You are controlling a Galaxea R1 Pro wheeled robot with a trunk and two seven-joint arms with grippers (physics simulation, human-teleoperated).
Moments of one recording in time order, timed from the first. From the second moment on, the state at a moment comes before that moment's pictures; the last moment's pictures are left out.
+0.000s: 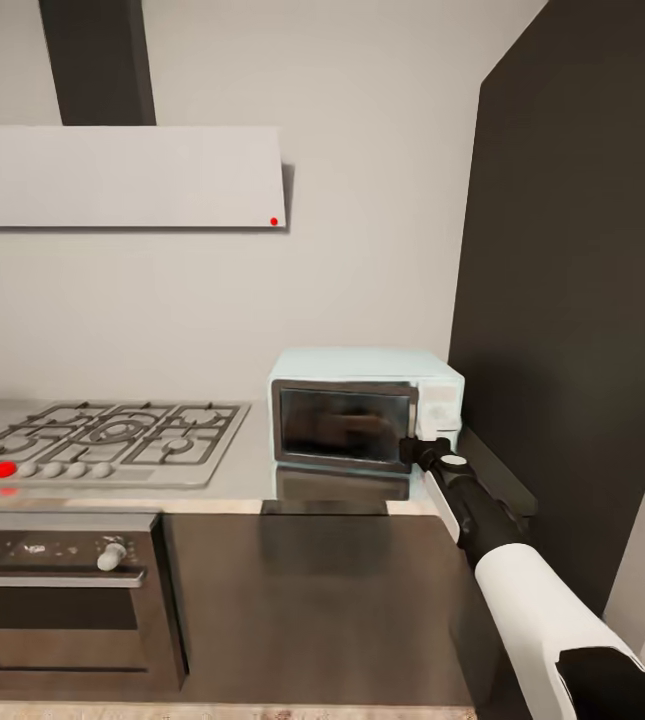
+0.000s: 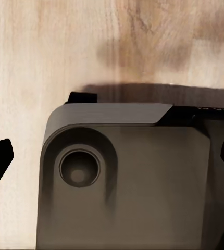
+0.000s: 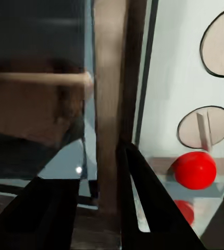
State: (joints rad) left arm 0.00 -0.03 0.02 -0.09 0.06 -0.07 0.00; right arm -0.84 0.05 0.04 -0.74 0.00 0.30 -0.07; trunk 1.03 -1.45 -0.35
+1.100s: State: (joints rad) left arm 0.00 -0.03 0.02 -0.09 0.06 -0.07 0.00; right arm -0.84 0.09 0.05 -0.74 0.00 0.30 -0.02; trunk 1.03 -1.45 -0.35
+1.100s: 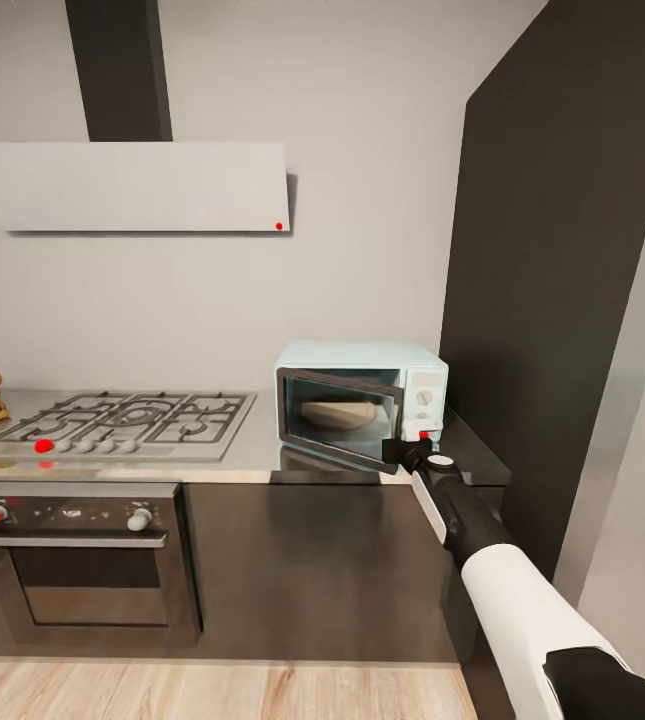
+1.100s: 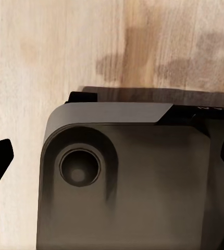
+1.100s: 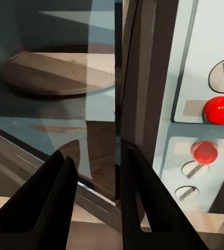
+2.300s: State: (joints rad) left arm 0.00 -0.03 0.02 -0.09 0.06 -0.07 0.00; right arm -0.84 -0.10 0.05 -0.76 0.02 0.43 0.19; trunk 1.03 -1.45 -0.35
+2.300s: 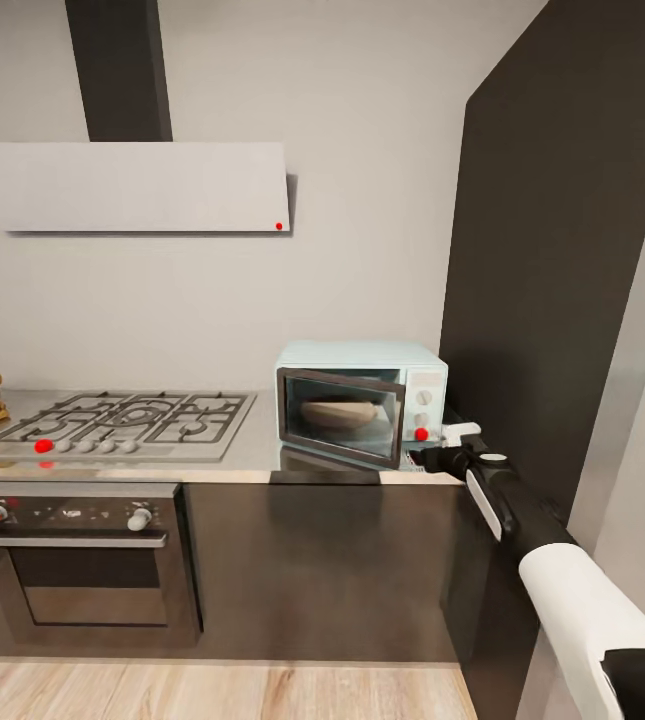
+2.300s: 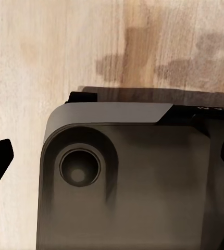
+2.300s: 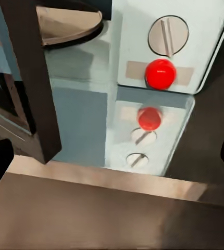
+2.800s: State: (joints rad) left arm 0.00 -0.03 0.02 -0.09 0.06 -0.07 0.00; right arm -0.84 -0.11 0.04 -0.77 0.01 0.43 0.08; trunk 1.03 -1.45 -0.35
